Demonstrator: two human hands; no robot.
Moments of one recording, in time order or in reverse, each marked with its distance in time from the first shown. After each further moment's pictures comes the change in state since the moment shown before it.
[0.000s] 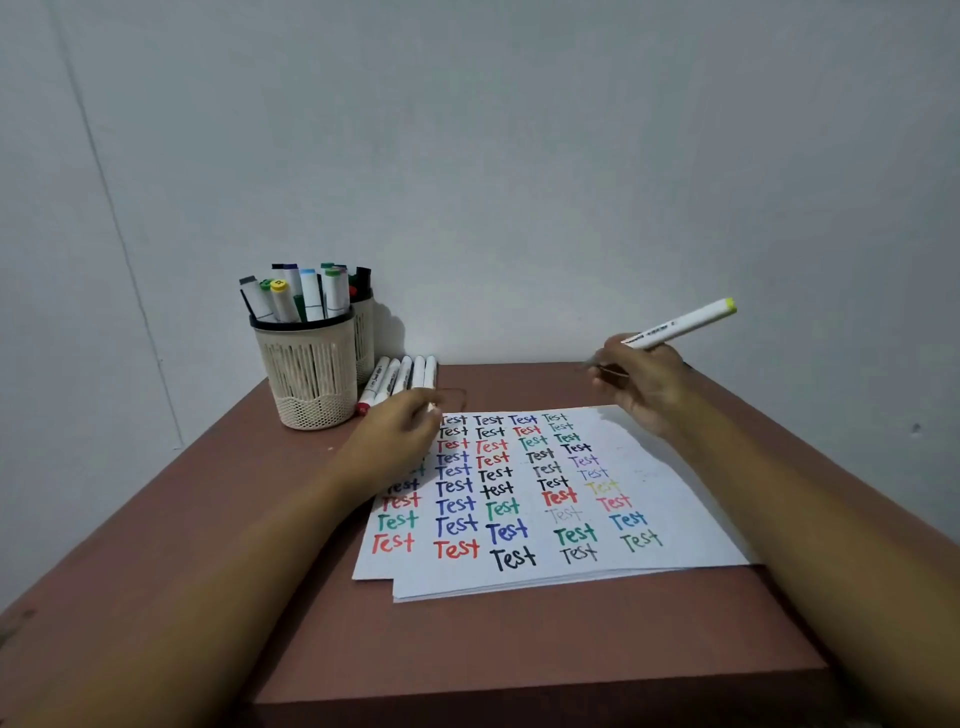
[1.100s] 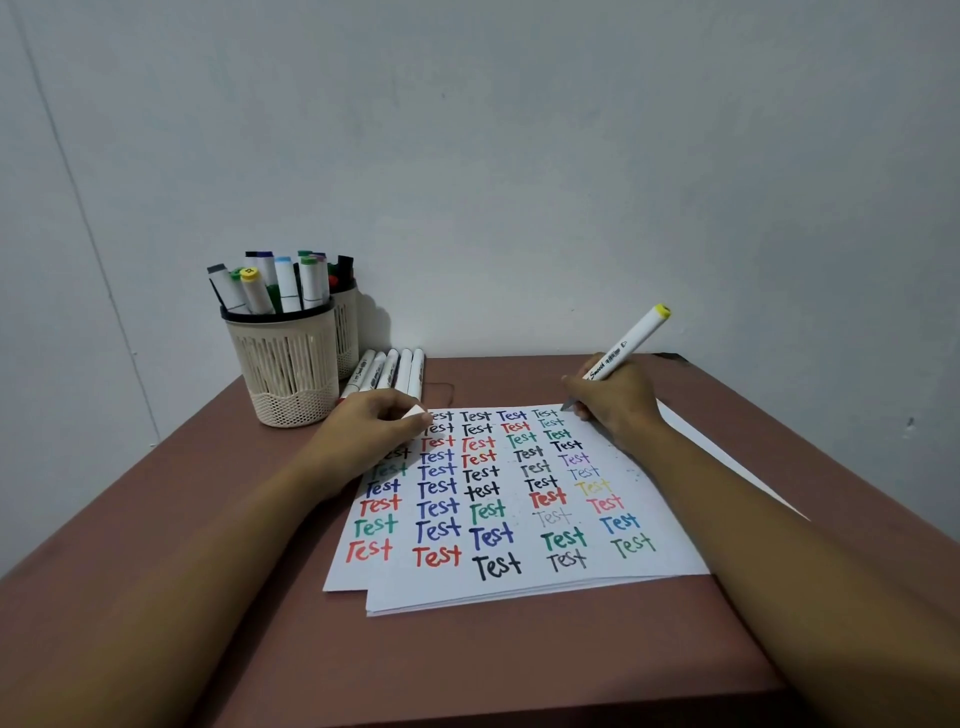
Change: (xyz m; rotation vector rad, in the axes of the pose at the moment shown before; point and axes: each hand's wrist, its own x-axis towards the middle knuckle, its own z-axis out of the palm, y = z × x) left_hand 0.007 -0.009 -0.005 -0.183 -0.100 -0.210; right_hand 0.020 0.044 -0.002 -0.541 0.176 -0.084
